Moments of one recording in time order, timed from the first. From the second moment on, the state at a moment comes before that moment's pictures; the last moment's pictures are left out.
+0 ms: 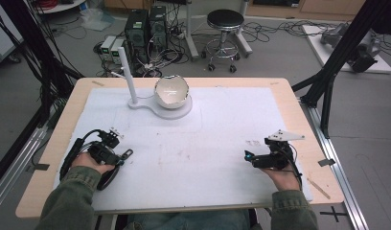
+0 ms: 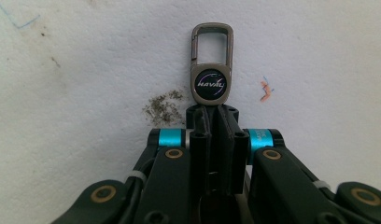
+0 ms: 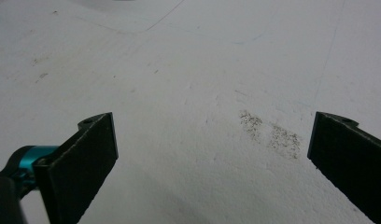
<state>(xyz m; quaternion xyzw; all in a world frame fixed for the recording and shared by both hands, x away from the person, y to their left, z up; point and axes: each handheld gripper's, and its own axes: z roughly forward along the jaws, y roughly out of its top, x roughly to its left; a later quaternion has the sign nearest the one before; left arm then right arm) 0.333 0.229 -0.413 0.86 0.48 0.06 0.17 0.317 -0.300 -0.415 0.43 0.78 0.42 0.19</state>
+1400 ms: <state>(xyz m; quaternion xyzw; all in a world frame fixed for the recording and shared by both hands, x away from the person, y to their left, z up) 0.354 0.237 -0.323 0.87 0.42 0.04 0.25 0.318 -0.299 -0.416 0.44 0.78 0.42 0.18</state>
